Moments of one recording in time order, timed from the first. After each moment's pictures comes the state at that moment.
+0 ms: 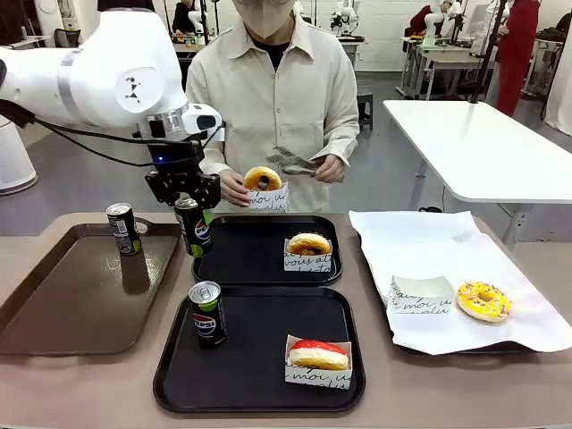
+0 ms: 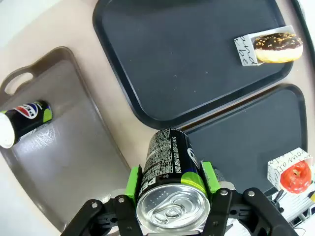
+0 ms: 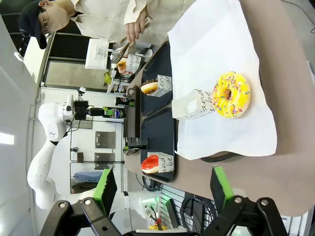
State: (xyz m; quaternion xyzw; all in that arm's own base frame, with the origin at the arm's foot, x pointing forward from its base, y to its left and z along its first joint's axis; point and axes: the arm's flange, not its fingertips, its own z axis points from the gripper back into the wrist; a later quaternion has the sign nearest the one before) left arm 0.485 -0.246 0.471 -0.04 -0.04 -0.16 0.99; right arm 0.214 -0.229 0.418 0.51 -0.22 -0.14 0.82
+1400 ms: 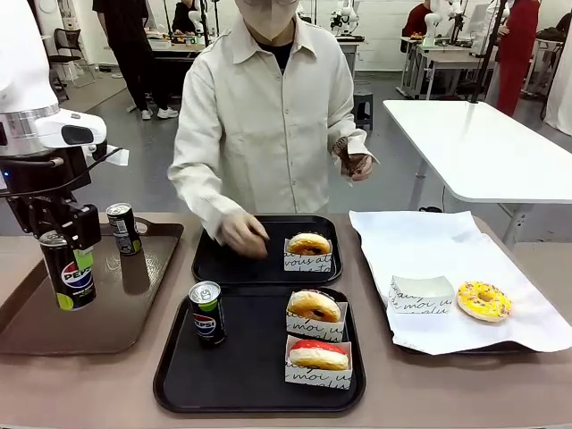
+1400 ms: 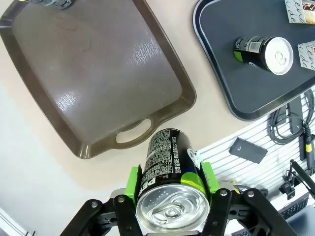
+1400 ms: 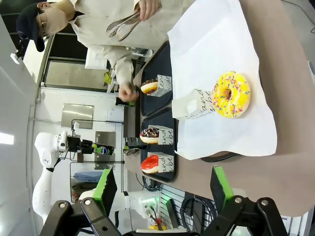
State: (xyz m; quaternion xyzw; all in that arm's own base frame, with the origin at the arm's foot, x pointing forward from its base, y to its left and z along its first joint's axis) left arm 0.337 -0.119 0.508 -0.01 0.03 -0.21 0.98; right arm 0.214 -0.229 0.418 0.51 -0.22 -0.14 0.82
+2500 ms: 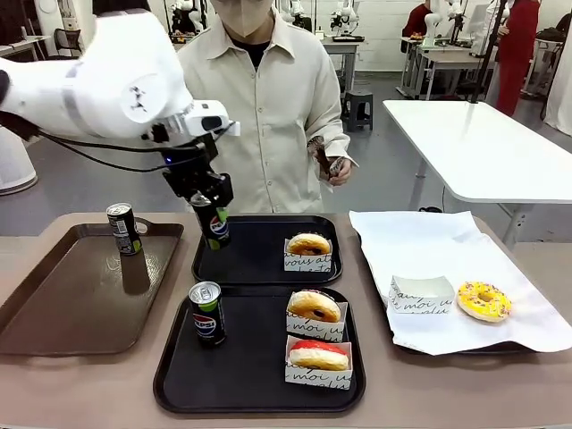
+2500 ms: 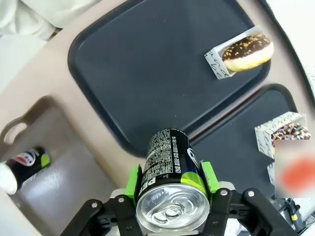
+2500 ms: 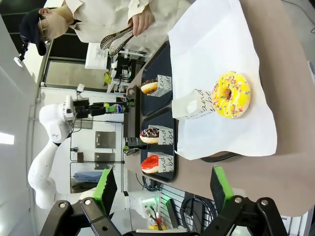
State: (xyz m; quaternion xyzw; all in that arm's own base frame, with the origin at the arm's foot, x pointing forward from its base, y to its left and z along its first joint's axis) left arm 0.486 -0.267 0.466 -0.07 -0.10 -0.25 0.96; right arm 0.214 -0.229 0.418 0.51 -0.22 -0.14 0.82
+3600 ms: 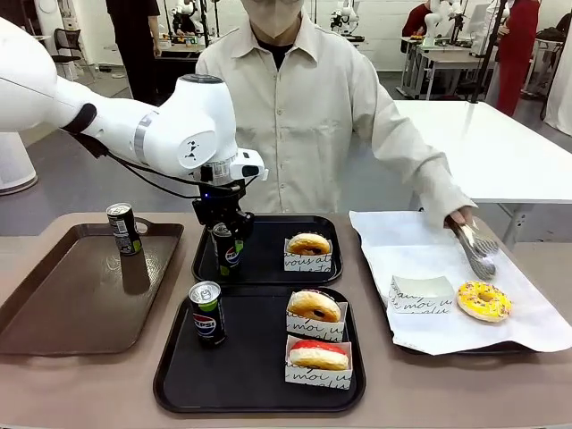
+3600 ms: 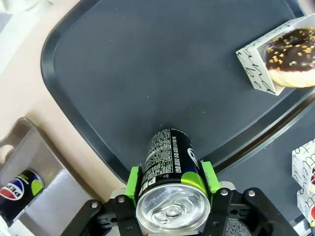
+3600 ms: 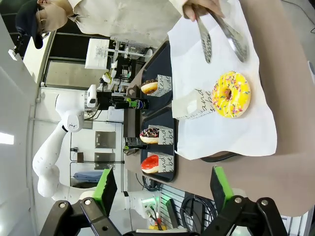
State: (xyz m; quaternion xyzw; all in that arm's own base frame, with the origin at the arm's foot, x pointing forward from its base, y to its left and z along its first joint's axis) left arm 0.523 -0.310 0.383 0.00 -0.05 -0.27 0.96; right arm 0.214 -0.229 0.418 0.51 -0.22 -0.14 0.82
